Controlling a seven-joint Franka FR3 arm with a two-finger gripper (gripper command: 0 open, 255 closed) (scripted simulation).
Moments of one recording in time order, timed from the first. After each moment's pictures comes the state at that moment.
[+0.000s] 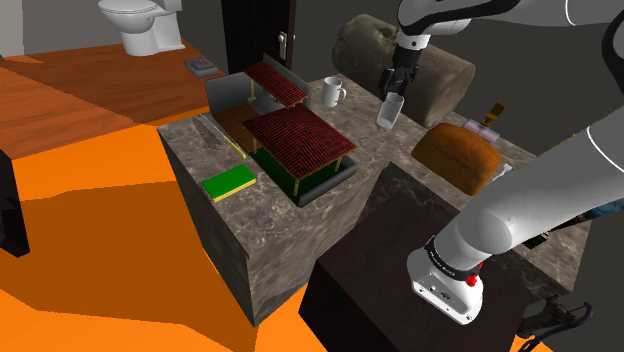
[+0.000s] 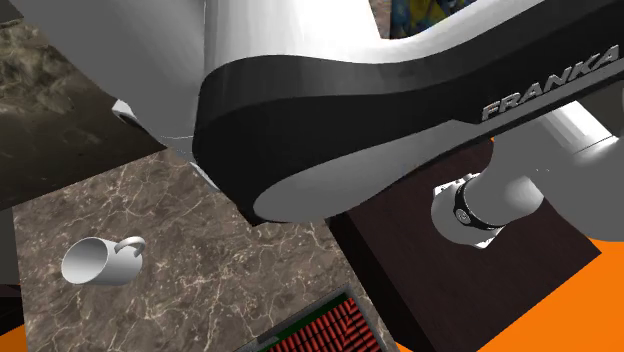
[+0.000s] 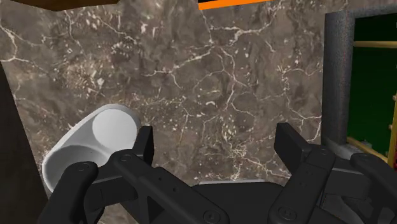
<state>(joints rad) -0.11 -0.21 -0.31 -2.18 -0.08 1.92 -0.24</state>
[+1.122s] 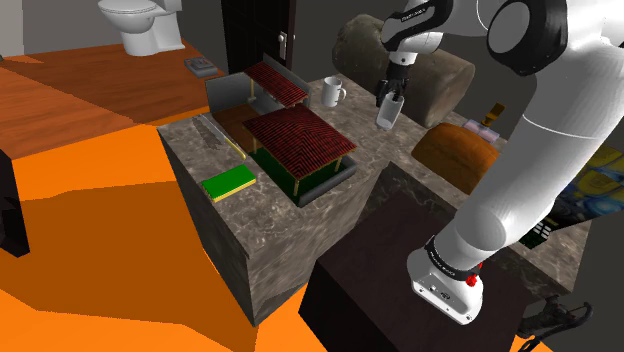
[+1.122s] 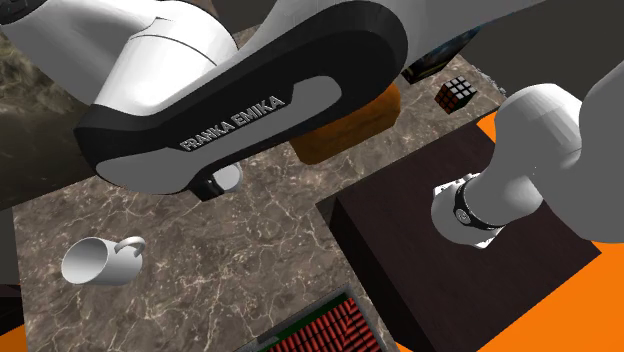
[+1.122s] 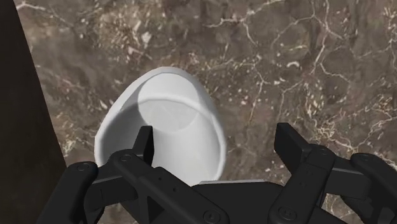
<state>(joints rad) -0.19 0.22 -0.40 -1.92 0.09 2.03 -0.45</state>
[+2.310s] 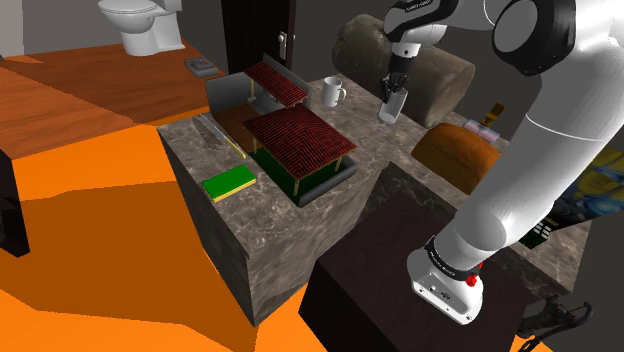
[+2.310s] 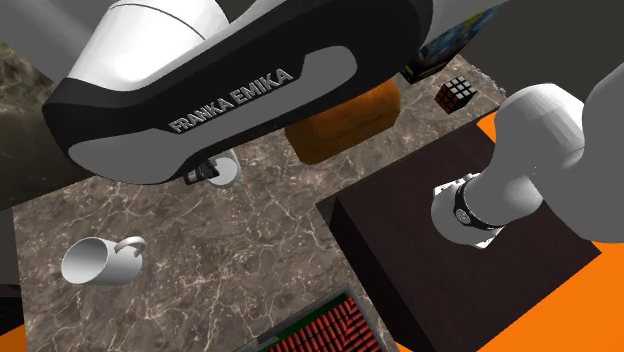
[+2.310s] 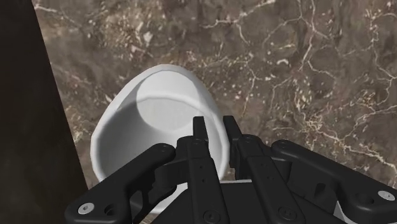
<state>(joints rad) -0.19 0.19 -0.40 -1.88 0.08 1.97 -0.44</state>
